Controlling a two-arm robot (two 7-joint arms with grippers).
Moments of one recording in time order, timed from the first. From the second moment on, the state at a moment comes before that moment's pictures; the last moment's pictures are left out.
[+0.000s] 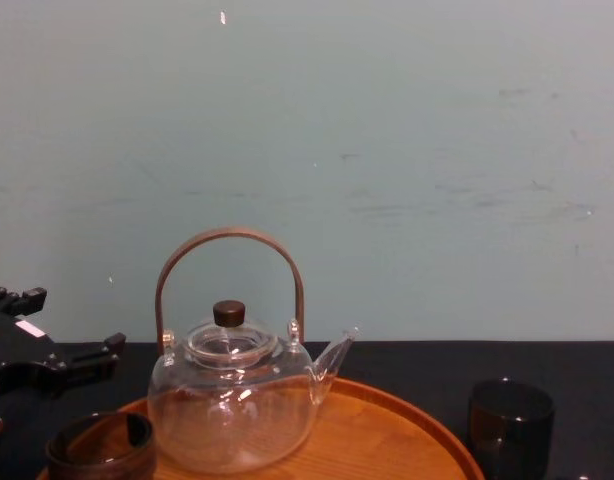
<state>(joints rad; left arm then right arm) -0.20 0.60 0.45 -1.41 -0.25 -0.12 0.03 -0.15 0.81 -0.25 -1.70 0.43 0.00 0.25</state>
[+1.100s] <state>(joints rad) -0.20 0.60 0.45 -1.41 -0.25 -0.12 0.03 -0.22 0.84 -0.22 -1.77 0.44 0.09 0.46</state>
